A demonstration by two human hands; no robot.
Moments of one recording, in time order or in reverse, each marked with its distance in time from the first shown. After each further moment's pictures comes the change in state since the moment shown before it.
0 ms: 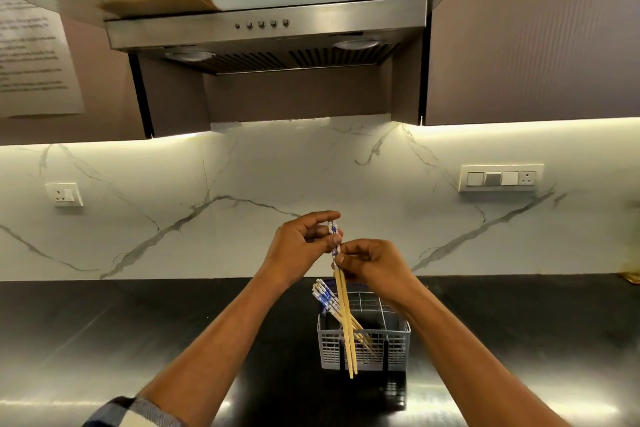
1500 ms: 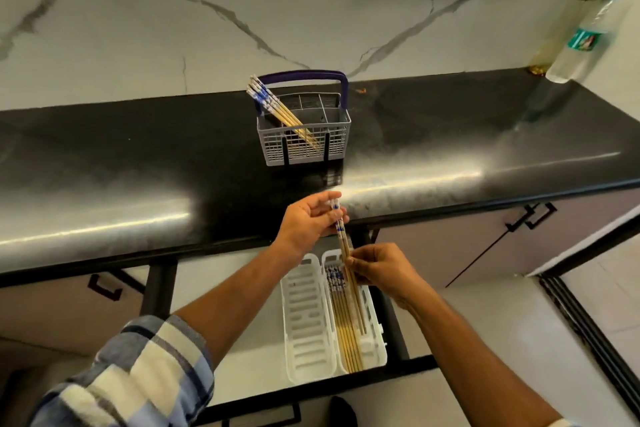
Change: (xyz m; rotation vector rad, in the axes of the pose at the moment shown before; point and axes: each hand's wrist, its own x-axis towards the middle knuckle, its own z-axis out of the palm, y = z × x) left_hand -0.215 -0.127 0.137 -0.539 -0.302 -0.672; right_hand -0.251 0.189 0.025 0.010 0.112 0.752
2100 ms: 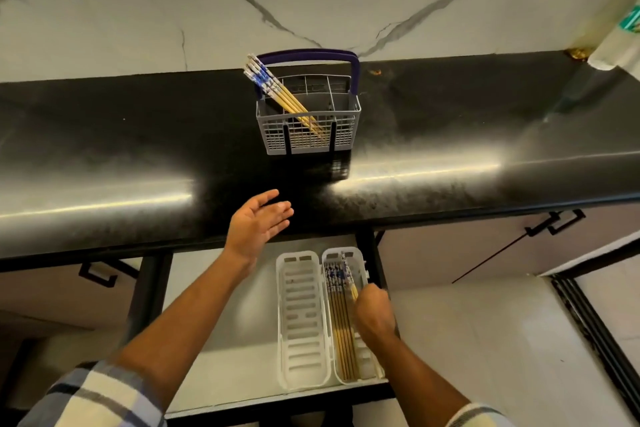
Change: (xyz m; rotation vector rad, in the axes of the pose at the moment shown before) left_hand 0.016 -0.029 -0.069 -0.161 0.287 -0.084; right_hand 0.058 0.103 0.039 -0.661 0.285 0.345
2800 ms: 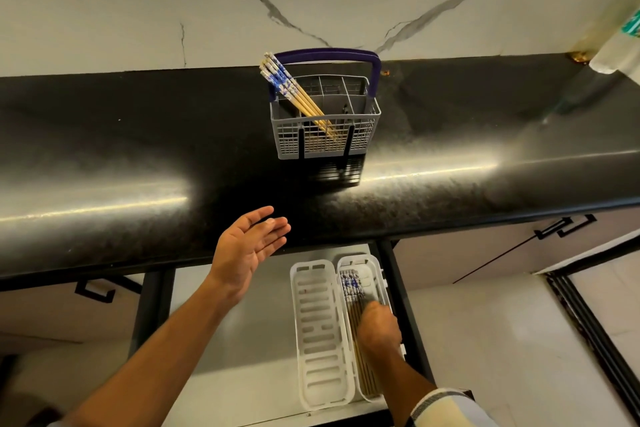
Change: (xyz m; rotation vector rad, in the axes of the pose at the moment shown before) left_hand -0.003 0.009 -0.049 -0.109 -0.025 -0.038; right_hand 0.001 -0.018 0.033 -0.204 0.003 0.031
